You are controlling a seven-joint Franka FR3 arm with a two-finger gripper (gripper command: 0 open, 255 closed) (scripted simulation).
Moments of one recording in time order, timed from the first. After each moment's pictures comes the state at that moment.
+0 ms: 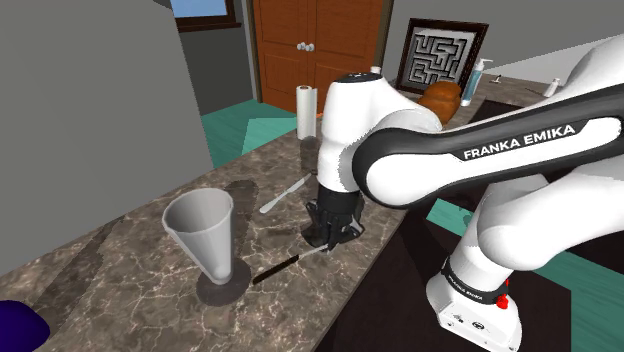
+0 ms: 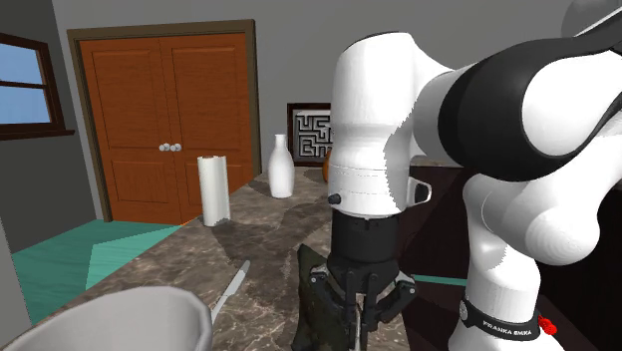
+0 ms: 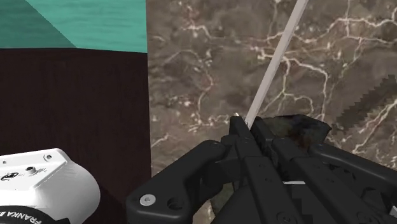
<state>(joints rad) 0.05 -0.72 0.61 -2.74 0.52 2.10 1.81</state>
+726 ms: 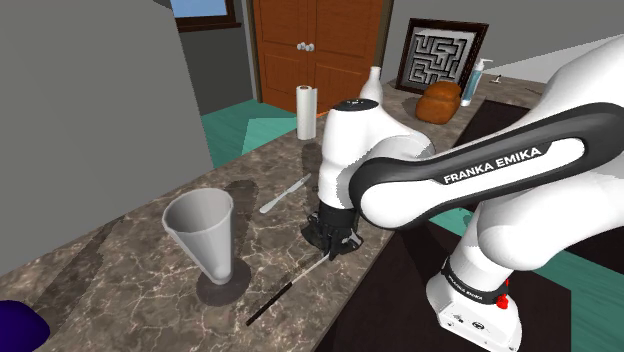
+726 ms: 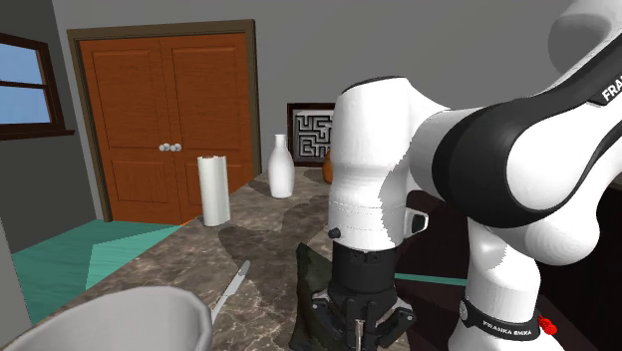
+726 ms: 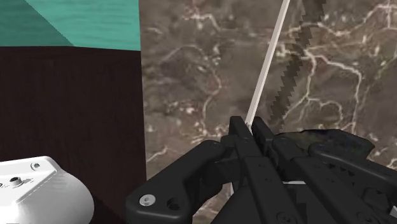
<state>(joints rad) 0.05 -0.65 0.65 -2.80 0.55 2.22 1.80</state>
